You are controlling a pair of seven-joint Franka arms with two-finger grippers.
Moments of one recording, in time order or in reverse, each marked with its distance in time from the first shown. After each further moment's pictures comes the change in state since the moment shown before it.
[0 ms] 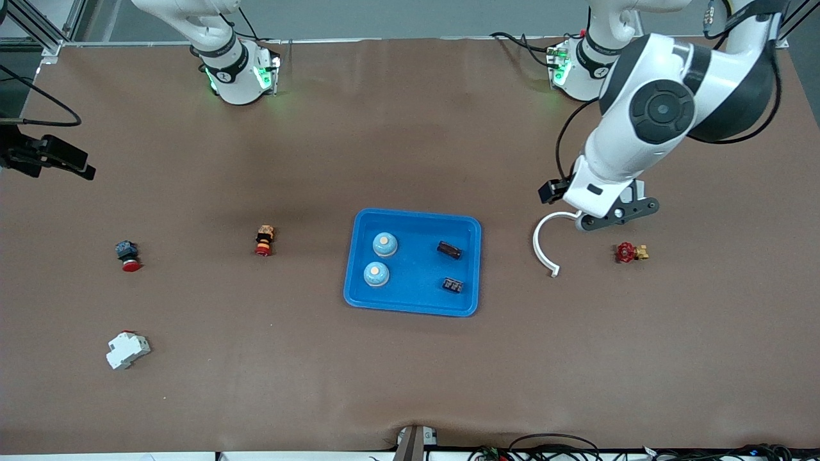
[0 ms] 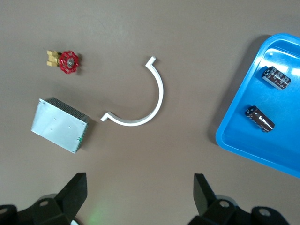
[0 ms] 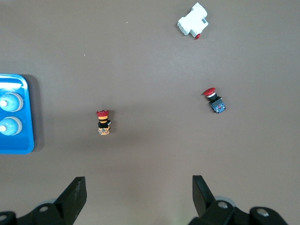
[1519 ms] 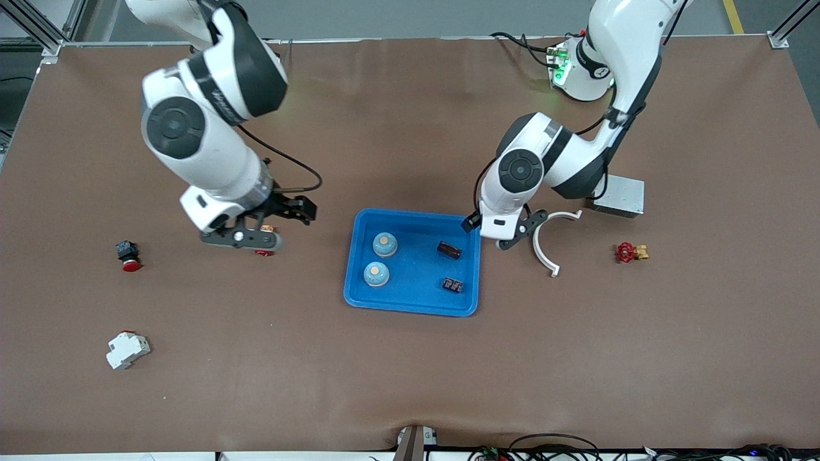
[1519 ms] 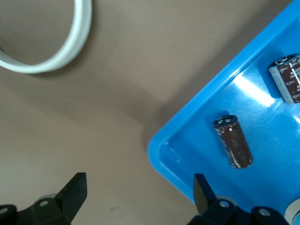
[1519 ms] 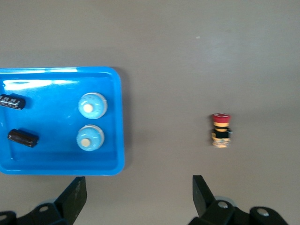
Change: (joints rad) left arm -0.129 0.305 -0.076 -0.128 0.000 0.461 -0.600; right arm 0.510 0.306 0.017 0.005 0.046 0.311 0.533
